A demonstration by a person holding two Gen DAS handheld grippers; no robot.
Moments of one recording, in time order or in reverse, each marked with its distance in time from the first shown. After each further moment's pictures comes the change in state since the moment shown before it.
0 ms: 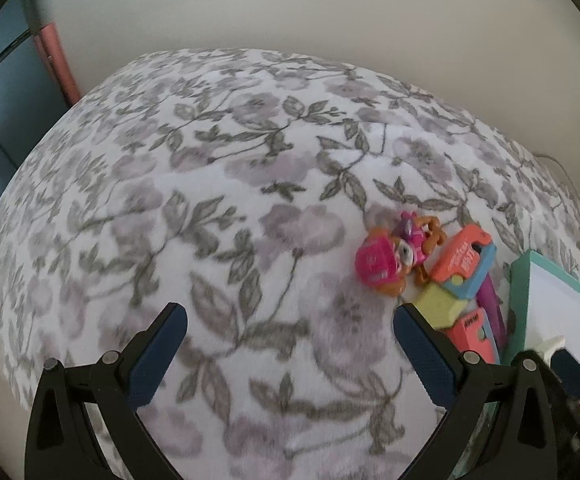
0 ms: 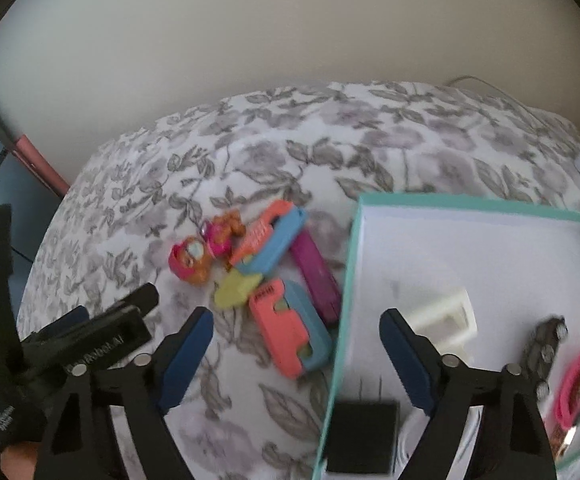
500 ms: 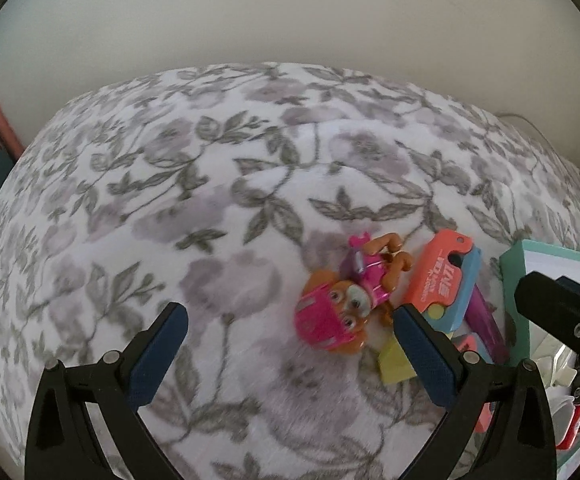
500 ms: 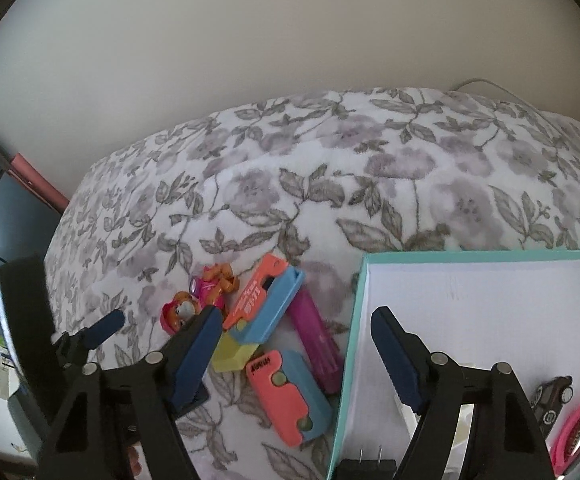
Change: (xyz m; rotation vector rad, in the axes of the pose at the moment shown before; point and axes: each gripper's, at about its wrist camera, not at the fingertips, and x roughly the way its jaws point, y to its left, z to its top) left arm 0.037 -0.040 0.025 0.215 -0.013 -0.098; right arm 0.024 -0.010 0.046 0.052 0.025 0.022
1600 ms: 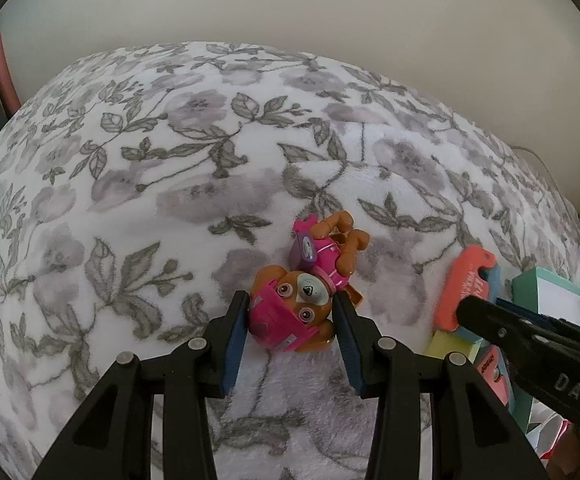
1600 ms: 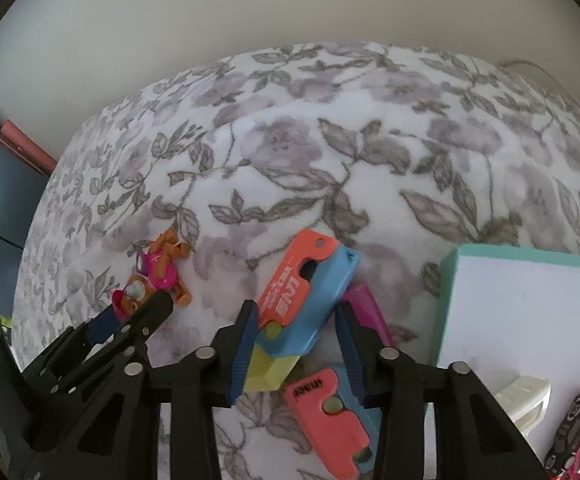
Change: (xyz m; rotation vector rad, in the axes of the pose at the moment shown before) left arm 0.015 0.046 -0.004 -0.138 0.007 -0.093; right arm 0.058 0.042 0.000 -0.058 0.134 -0.034
